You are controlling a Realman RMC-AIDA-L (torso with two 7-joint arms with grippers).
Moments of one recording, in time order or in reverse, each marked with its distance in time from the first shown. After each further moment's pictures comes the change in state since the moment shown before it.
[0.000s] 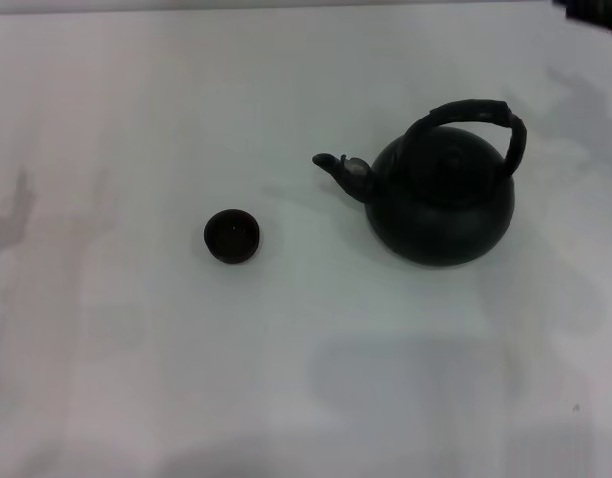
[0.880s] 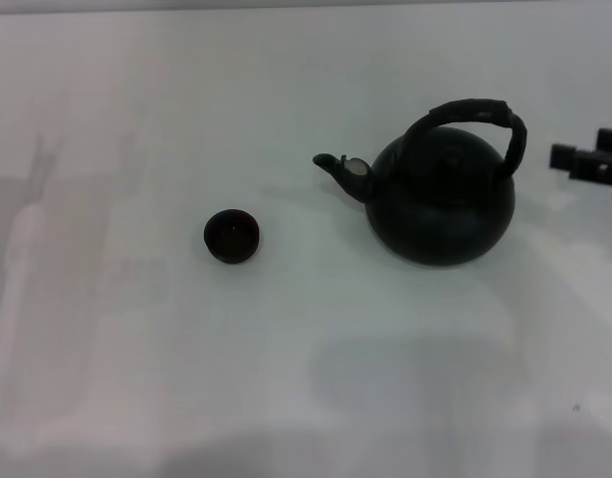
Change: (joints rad) left arm -0.109 0.005 -0.010 0.025 -0.023 0.056 0.005; right arm -0.178 0.016 0.020 -0.085 -0.074 -0.310 0.226
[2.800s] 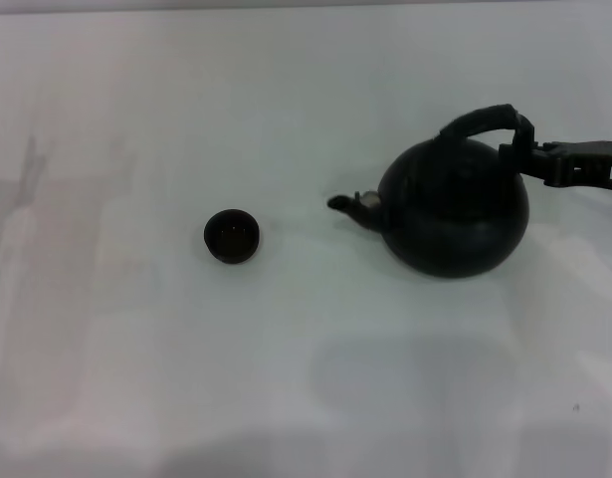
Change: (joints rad) left arm 0.001 -0.001 -0.002 0.027 0.000 -0.003 0.001; right arm 0.173 -0.012 -0.092 0.295 0.058 0.147 -0.027
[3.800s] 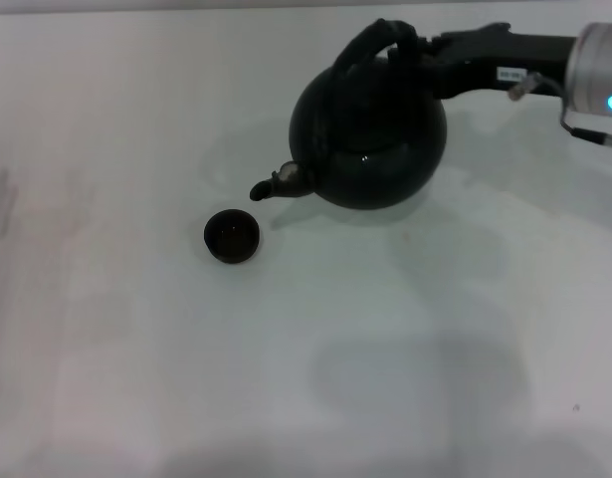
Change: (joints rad) left arm 0.073 -0.003 0.001 0.000 0.001 -0.008 0.000; right arm 0.216 -0.002 -0.169 -0.041 0.008 0.153 -0.071
